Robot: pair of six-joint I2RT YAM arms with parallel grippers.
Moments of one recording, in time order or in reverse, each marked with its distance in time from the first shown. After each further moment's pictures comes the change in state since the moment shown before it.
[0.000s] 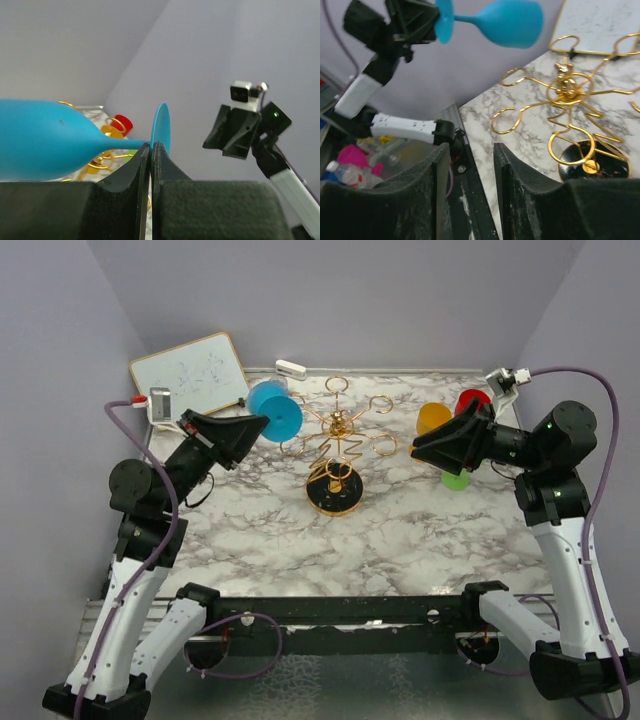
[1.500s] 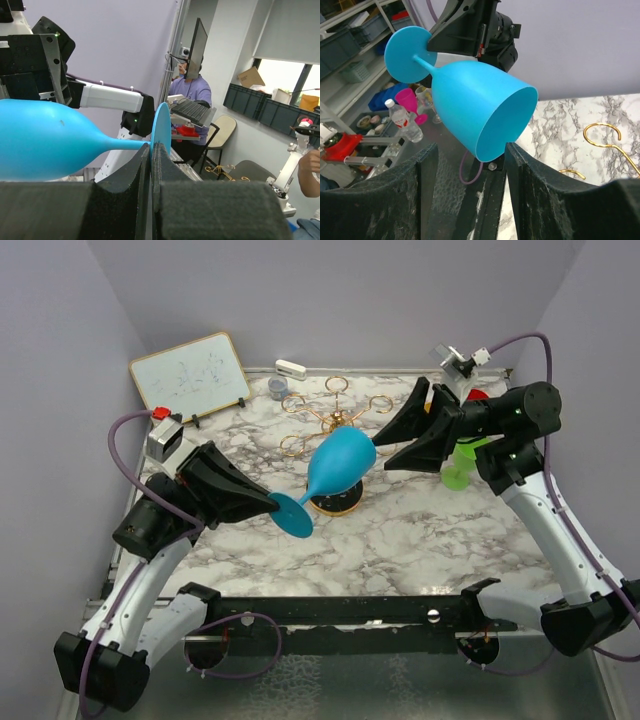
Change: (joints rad) left arm -0.046 0.204 -0.162 1.453 0.641 -0.864; right arm 0.300 0.244 0.098 0.652 -0.237 0.296
